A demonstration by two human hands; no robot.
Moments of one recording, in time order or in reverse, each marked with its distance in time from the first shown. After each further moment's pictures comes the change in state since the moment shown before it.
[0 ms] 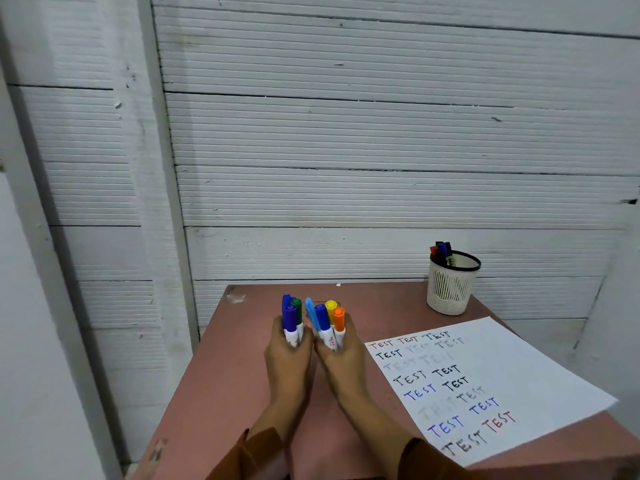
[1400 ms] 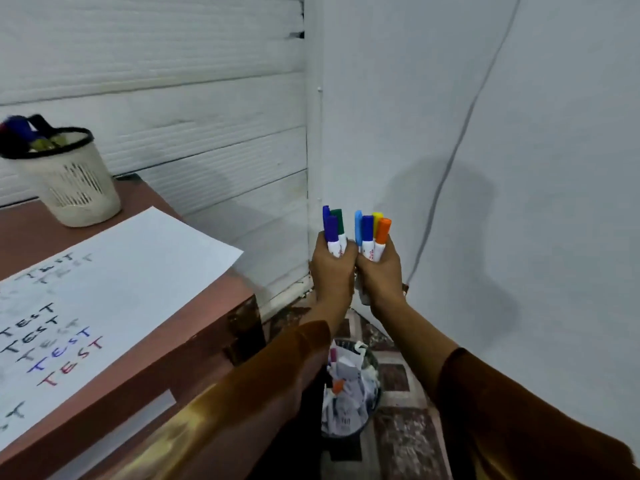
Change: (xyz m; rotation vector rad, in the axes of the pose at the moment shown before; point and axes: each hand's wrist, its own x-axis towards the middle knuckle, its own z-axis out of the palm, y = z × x) left_hand -0.328 -0.010 0.427 -0.074 -0.764 -0.310; right_hand -0.064 0.115 -0.496 -0.099 0.721 0.406
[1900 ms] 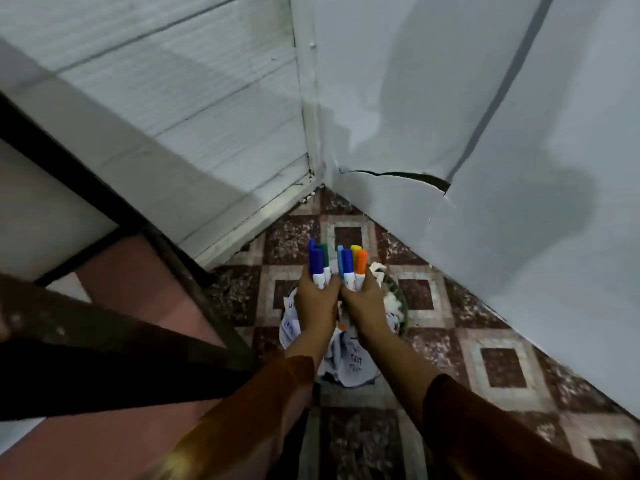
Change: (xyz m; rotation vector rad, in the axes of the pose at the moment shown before) left_hand 0.014 -0.300 -0.011 0.244 0.037 -0.456; right_hand 0.010 0.299 0.030 -0.026 -0.125 0.491
